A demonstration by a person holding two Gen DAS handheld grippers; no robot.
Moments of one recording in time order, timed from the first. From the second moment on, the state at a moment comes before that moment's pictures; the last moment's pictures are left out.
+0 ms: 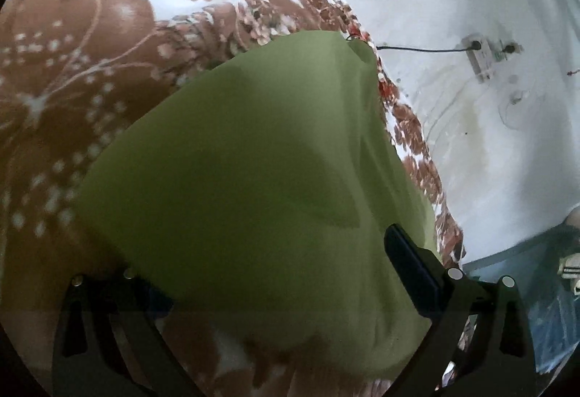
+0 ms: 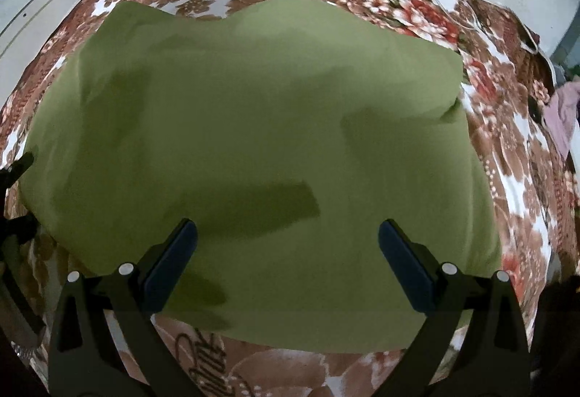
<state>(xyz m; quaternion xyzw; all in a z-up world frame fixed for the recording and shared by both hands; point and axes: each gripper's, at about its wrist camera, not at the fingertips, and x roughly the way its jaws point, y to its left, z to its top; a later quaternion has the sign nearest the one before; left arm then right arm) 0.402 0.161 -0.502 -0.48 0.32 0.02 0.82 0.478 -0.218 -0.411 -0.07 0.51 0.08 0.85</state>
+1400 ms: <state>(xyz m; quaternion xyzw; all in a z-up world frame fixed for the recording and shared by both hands) 0.486 -0.038 -0.285 -0.11 0.33 -0.02 0.94 0.490 -0.226 -0.468 0.02 0.54 0.06 0.84</state>
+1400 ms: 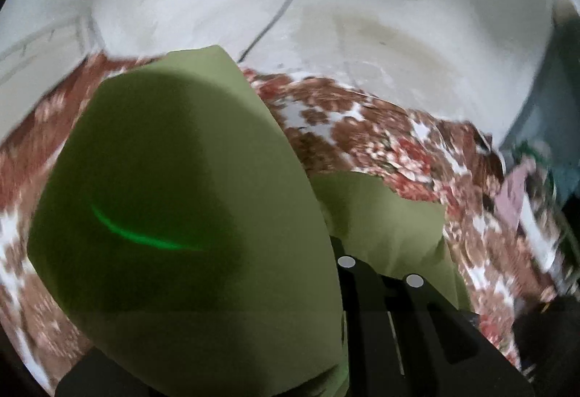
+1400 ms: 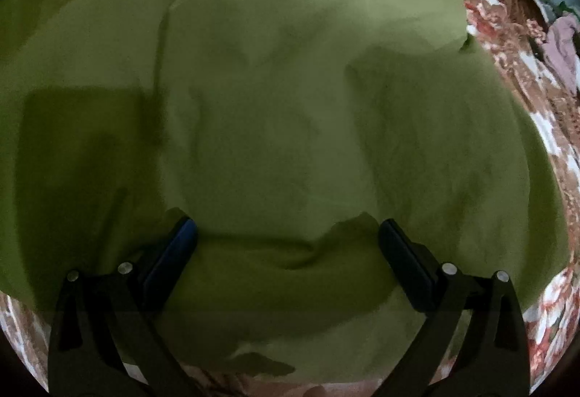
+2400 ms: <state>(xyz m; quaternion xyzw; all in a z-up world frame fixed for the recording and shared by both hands) 0.442 -0.393 -0.460 0.54 0.32 -0.15 0.77 0.498 -0.560 -0.368 0.08 0.49 -0.07 0.86</state>
